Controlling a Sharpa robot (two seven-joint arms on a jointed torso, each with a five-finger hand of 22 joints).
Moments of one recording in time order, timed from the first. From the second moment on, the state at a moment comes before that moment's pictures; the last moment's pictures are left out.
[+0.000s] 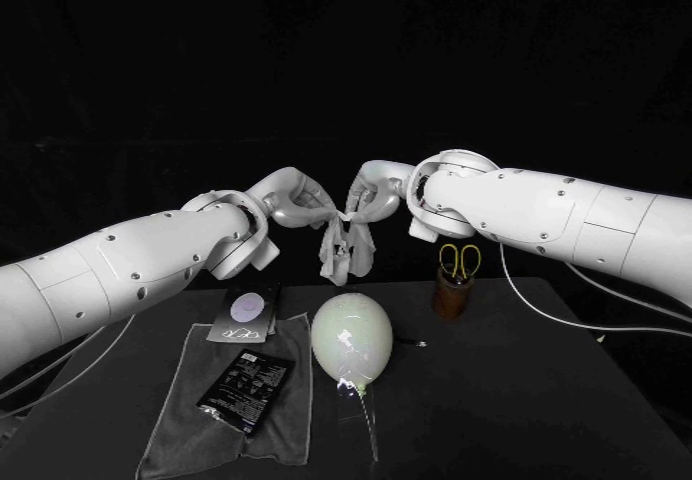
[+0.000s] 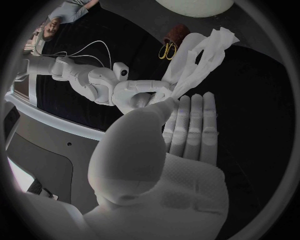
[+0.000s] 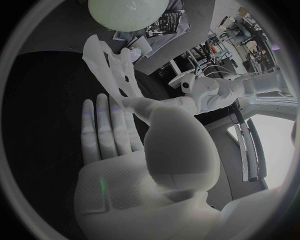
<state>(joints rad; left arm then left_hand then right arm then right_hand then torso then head) 1.45 -0.50 -0.11 1.10 -0.80 -0.23 0.16 1.50 -0.04 0.50 0.10 0.04 0.98 0.15 0.38 0.37 1.15 0.11 0.22 0.12 1.00 0.09 0.33 0.53 0.16 0.95 0.19 0.38 0.26 1.56 -0.48 -0.17 1.09 -1.04 -0.03 -0.04 1.30 -0.10 0.66 -0.02 0.35 1.02 0.16 0.36 0.36 1.29 0.11 0.07 0.07 1.10 0.11 0.10 0.21 0.17 0.90 0.24 0.07 0.11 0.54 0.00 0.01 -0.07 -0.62</state>
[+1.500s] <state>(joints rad) 1.46 -0.51 -0.11 1.09 -0.70 -0.15 0.13 1.43 -0.05 0.56 0.06 0.05 0.96 0.15 0.41 0.40 1.11 0.12 0.26 0.15 0.92 0.10 0.38 0.53 0.16 0.89 0.20 0.41 0.30 1.56 -0.50 -0.17 1.12 -1.06 -0.04 -0.04 1.30 -0.10 0.66 -0.03 0.33 1.01 0.16 0.36 0.36 1.29 0.11 0.07 0.07 1.10 0.11 0.10 0.21 0.18 0.90 0.24 0.07 0.11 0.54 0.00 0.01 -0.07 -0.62</state>
